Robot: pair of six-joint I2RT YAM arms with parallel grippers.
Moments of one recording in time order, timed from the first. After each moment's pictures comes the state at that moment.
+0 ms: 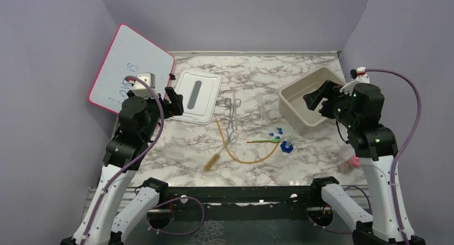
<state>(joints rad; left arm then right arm) -0.33 0.72 1.00 -0.48 -0.18 -0.26 0.12 0.82 1.20 -0.77 -0.06 0.44</state>
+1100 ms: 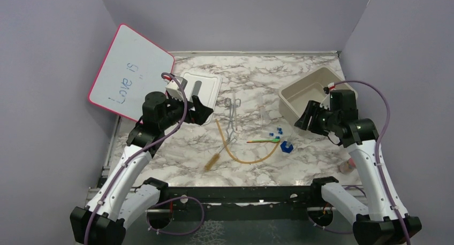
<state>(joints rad) -0.33 0.87 0.79 -0.20 0.37 -0.30 0.12 0.91 1.06 -0.98 -0.17 0.39</state>
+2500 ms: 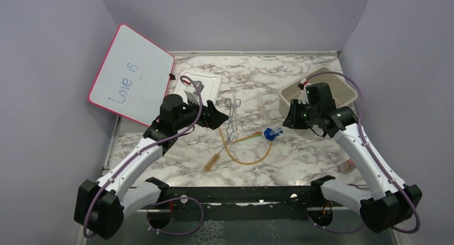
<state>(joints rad) -0.42 1.01 0.70 0.03 0.46 -0.41 0.34 1.07 1.05 -0.88 -0.08 0.34</state>
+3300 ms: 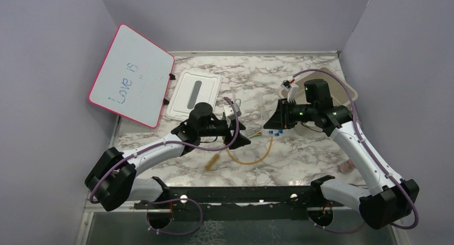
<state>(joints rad) -0.74 1.27 0.67 0.35 0.66 -0.12 0.35 1.10 1.04 -0.68 -0.71 0.27</state>
